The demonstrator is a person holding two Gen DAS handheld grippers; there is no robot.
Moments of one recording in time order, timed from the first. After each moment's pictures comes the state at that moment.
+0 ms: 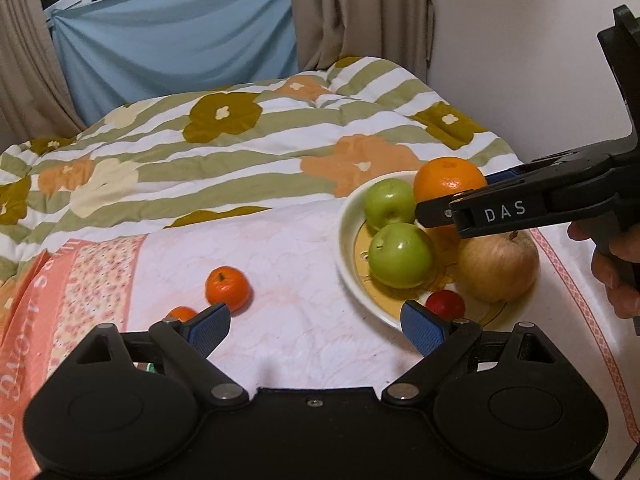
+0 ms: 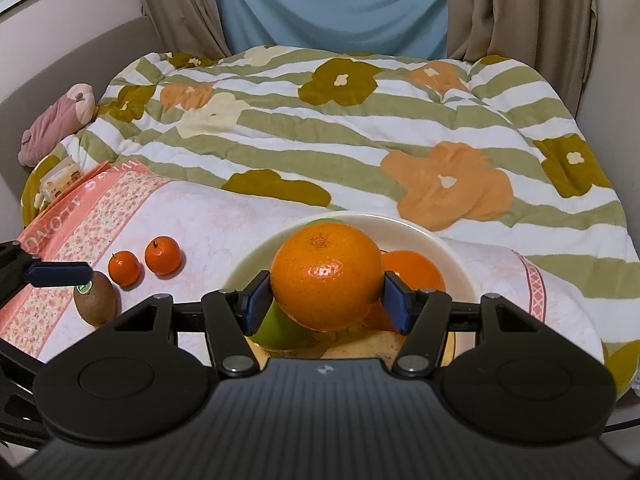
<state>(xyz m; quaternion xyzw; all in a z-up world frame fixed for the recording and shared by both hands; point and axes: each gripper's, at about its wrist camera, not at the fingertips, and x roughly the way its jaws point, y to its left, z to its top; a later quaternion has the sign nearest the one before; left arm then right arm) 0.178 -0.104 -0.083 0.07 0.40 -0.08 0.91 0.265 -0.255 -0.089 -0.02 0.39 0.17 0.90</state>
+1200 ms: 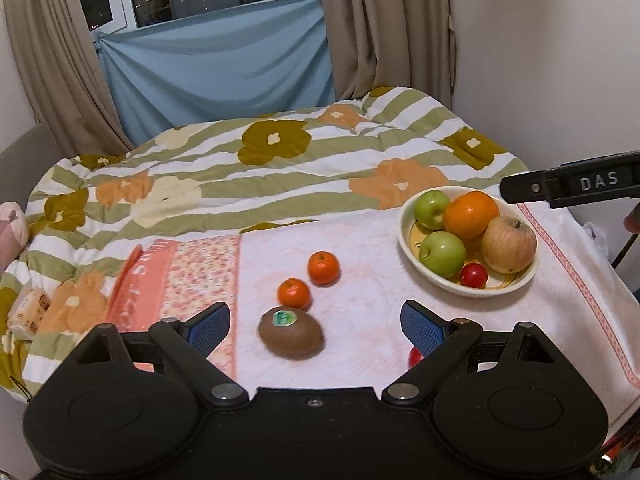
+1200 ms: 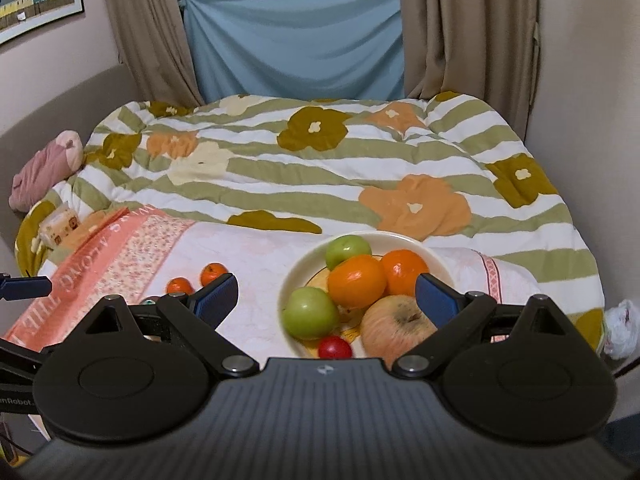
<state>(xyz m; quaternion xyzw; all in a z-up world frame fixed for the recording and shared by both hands) 0.089 -0.029 -0.024 0.08 0.36 -0.05 0.93 0.152 -0.233 -0.006 0.00 0.34 0.11 0.94</state>
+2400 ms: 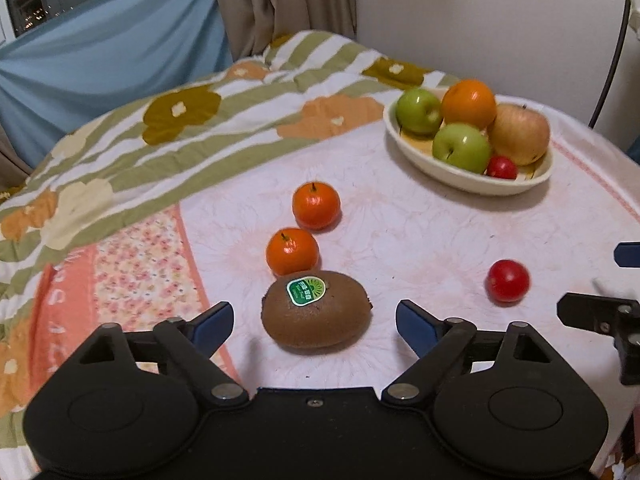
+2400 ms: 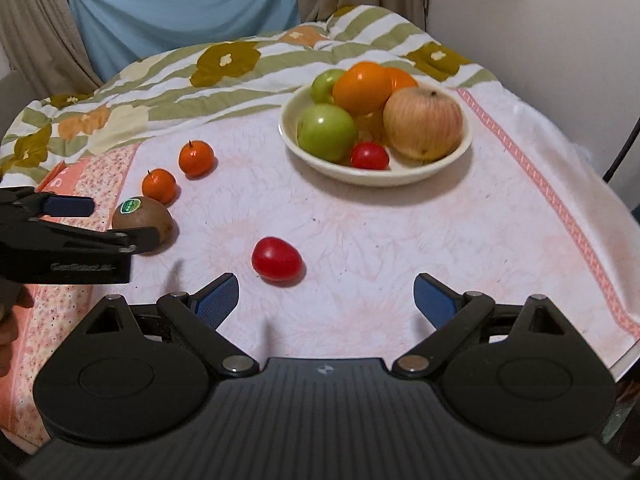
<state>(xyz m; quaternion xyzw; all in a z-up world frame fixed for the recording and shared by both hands) 0.173 0.024 -0.131 0.16 0.40 -0.22 0.88 0.075 -0.129 -0.120 0.08 0.41 -0.08 0.90</state>
